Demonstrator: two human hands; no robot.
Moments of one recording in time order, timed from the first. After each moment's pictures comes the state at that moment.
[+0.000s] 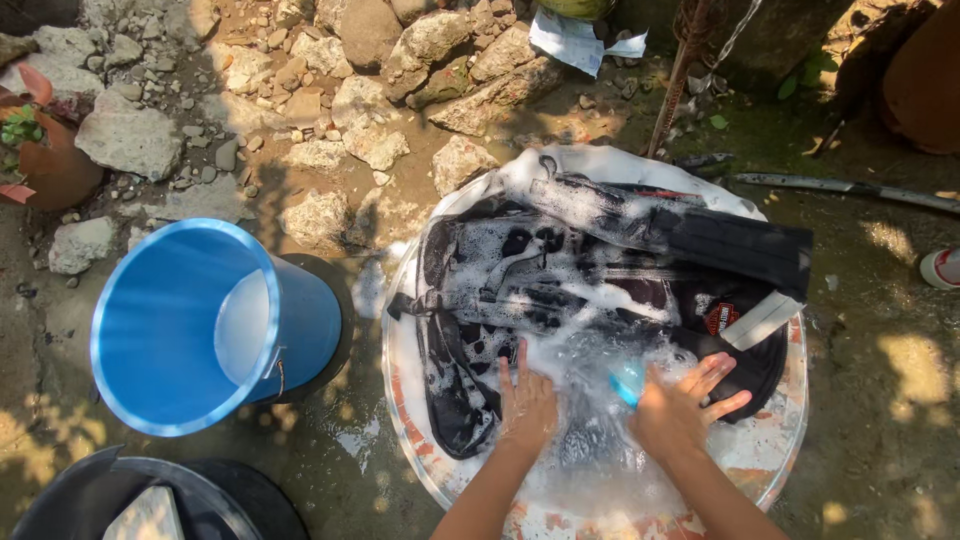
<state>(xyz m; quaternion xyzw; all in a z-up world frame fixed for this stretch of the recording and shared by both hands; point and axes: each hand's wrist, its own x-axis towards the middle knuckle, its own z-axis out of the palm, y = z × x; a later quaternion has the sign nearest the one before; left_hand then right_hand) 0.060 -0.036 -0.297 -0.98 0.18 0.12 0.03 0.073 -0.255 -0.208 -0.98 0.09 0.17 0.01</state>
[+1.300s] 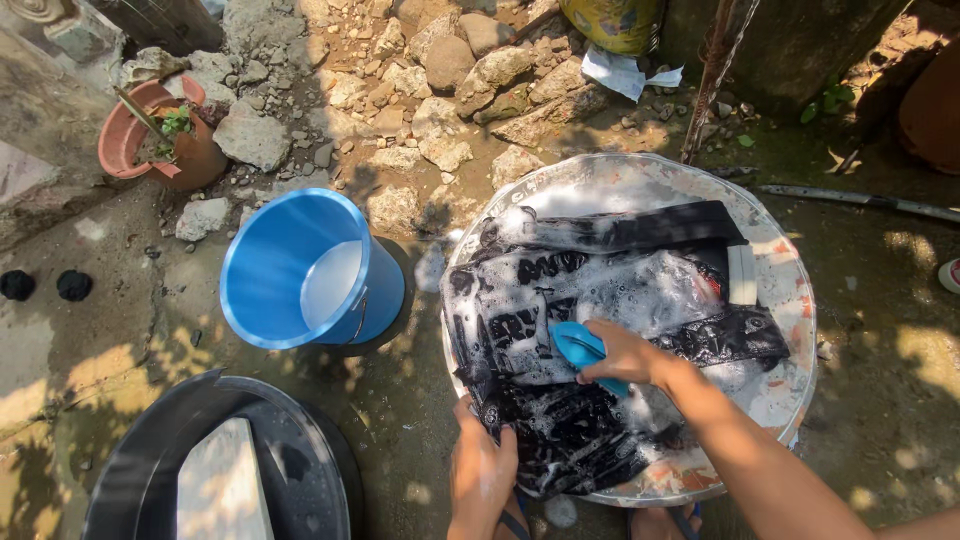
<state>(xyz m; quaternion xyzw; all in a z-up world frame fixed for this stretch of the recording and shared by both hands) -0.074 0.025 -0.035 -0.87 -0.31 0.06 -0.39 0.119 -0.196 -0.149 -0.84 -0.27 0.27 0.38</state>
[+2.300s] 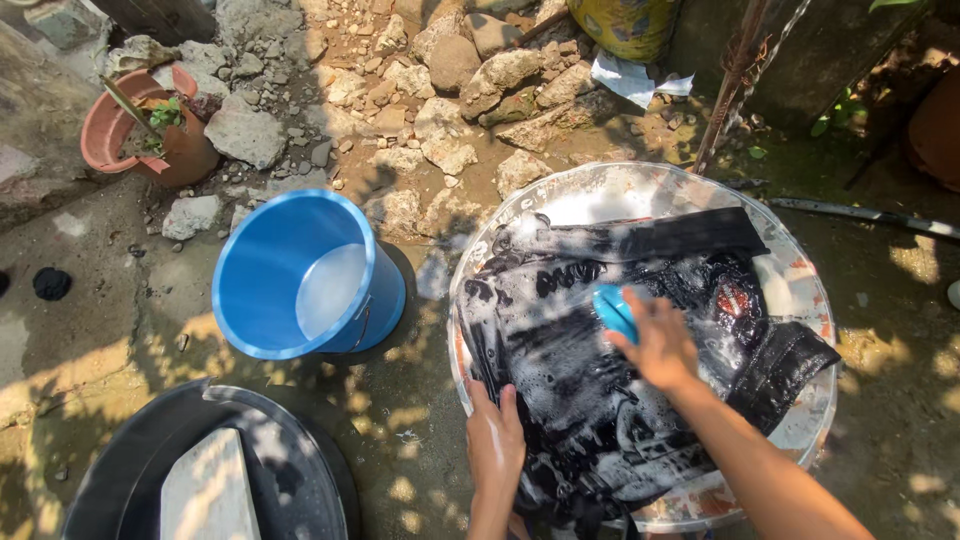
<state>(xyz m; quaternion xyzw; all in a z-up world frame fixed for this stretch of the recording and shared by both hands) -0.017 0.031 -0.068 -0.86 -0.35 0.06 -0.37 0.126 -0.202 -0.152 -0.97 -0.10 0.04 0.23</state>
